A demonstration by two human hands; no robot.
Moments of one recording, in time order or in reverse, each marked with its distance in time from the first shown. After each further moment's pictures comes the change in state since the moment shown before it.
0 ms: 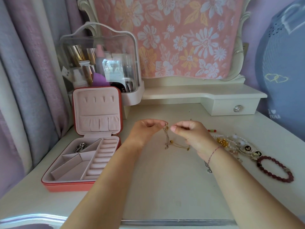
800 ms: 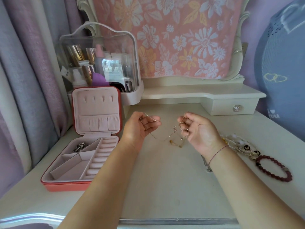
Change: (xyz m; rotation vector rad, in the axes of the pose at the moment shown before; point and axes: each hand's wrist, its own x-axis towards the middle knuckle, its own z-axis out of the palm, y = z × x) left_hand 0.004 0.015 -0.001 -0.597 0.150 -0.121; right_hand 0.006 -0.011 -0.008 0.747 -0.021 0.155
